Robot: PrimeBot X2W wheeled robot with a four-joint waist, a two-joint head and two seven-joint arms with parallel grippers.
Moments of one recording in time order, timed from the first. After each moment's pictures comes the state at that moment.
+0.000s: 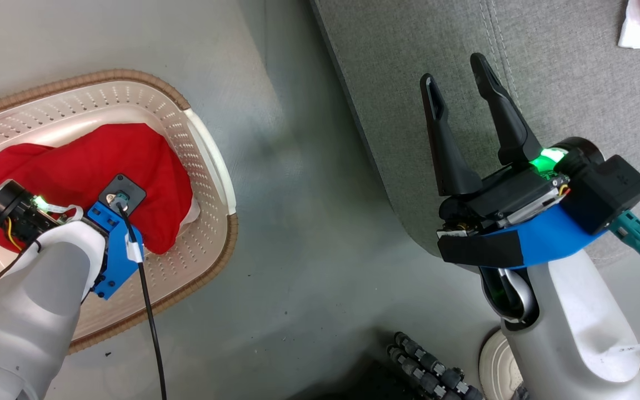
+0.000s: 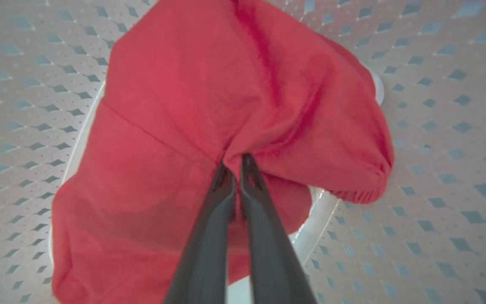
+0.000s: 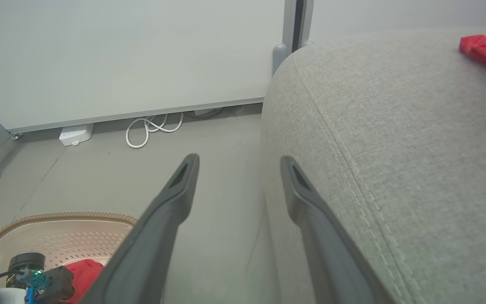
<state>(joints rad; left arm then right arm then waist) -0.93 0.36 -1.07 1.23 -0.35 -0.13 -0.03 -0.51 -0.05 0.25 0.05 0.29 0.13 -0.26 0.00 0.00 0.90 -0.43</state>
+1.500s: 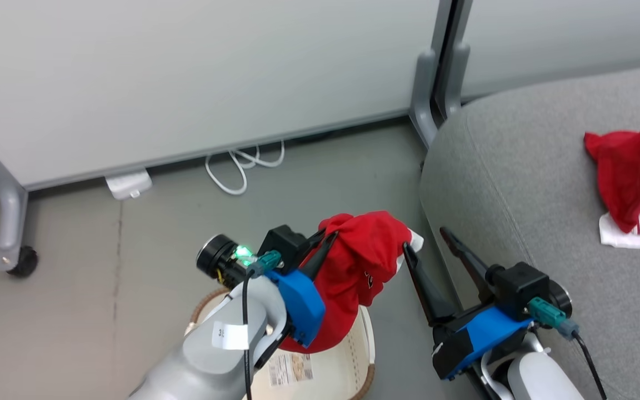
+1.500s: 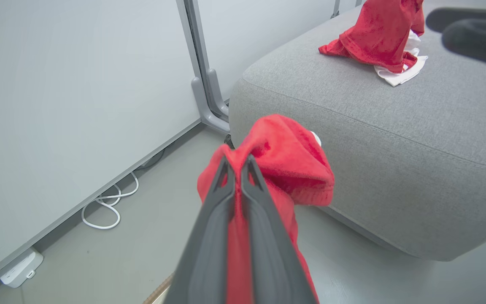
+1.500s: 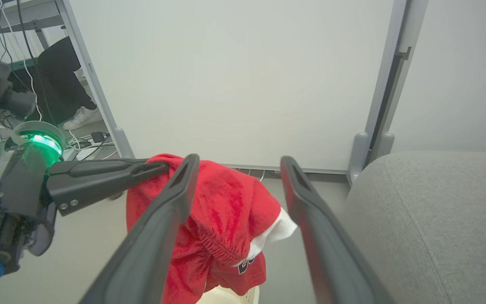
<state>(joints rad) -0.69 0.07 -0.98 0.90 -0.58 -0.13 -0.26 -0.22 -0.05 0.24 0.21 0.15 0.13 -0.11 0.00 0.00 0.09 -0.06</state>
